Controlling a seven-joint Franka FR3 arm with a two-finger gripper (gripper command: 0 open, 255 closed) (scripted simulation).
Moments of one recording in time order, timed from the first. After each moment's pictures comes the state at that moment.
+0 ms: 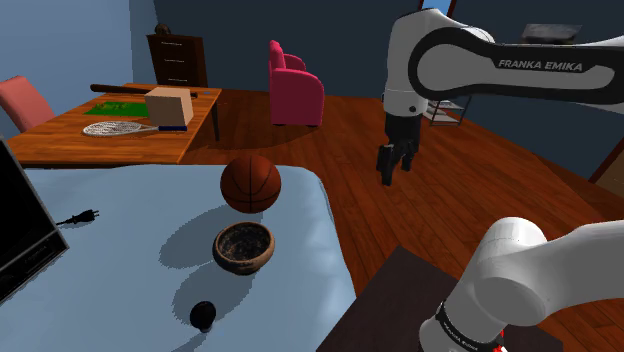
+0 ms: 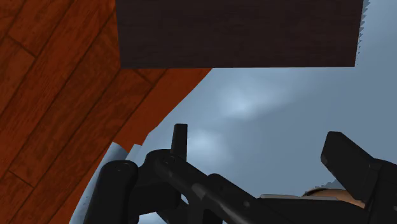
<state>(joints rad) 0.02 -0.78 -0.03 -2.43 -0.09 1.50 0.08</state>
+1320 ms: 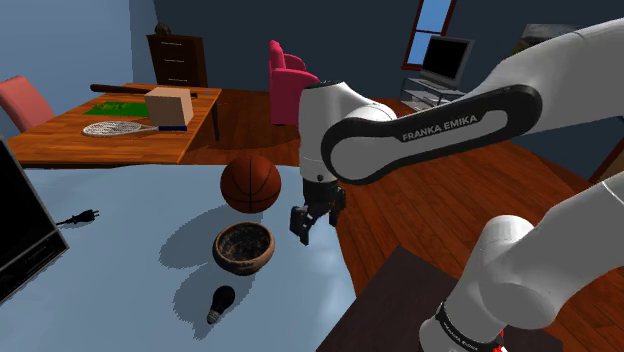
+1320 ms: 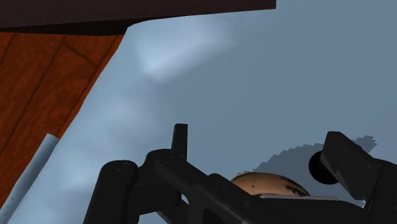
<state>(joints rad) 0.14 -0.42 0.26 -2.48 0.12 1.97 0.45</state>
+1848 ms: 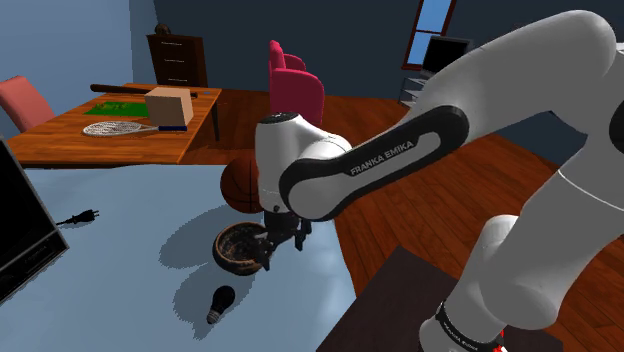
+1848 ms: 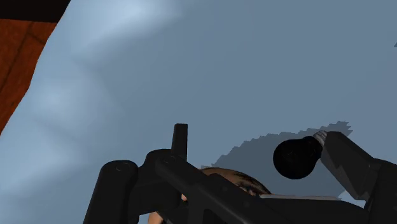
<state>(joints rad) 0.16 -0.15 0.37 -2.38 0.10 2.17 0.62</state>
